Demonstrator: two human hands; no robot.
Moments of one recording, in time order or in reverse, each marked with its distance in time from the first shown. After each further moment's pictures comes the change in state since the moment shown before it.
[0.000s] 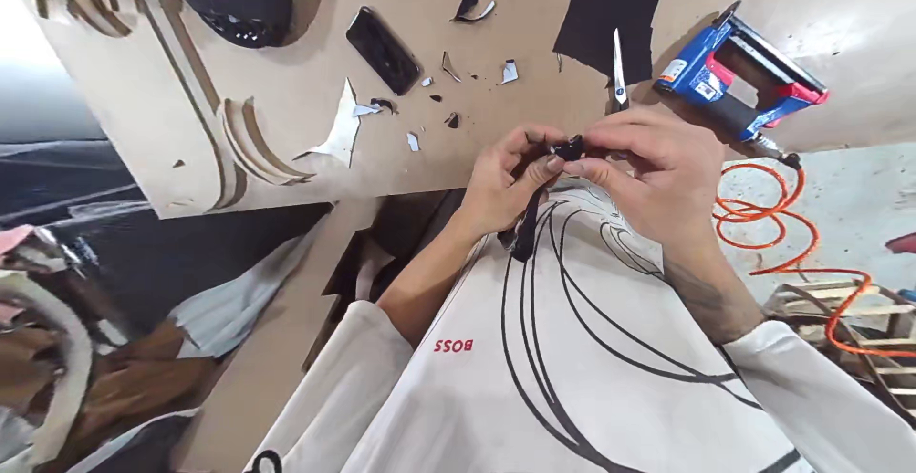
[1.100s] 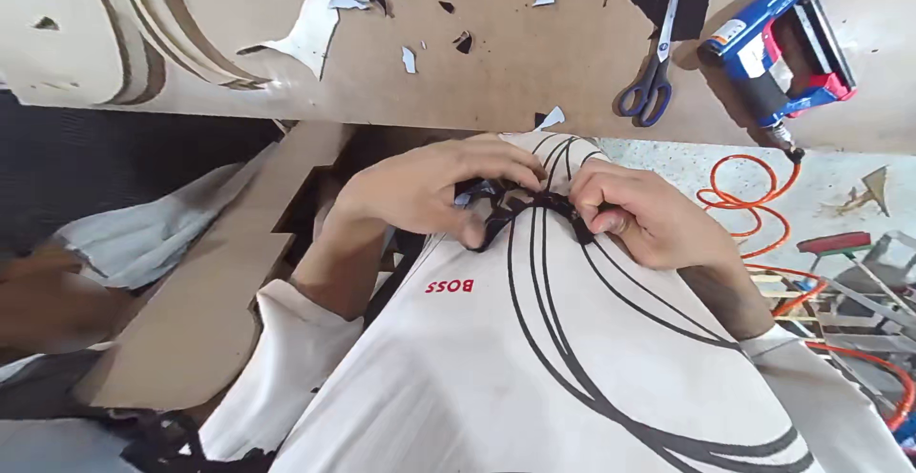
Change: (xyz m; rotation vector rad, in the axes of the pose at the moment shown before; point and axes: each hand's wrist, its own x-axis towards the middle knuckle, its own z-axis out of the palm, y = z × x) left_hand -0.076 0.031 -0.092 0.428 -0.602 -0.003; right_hand -0.036 -0.012 0.021 0.229 -0.744 0.011
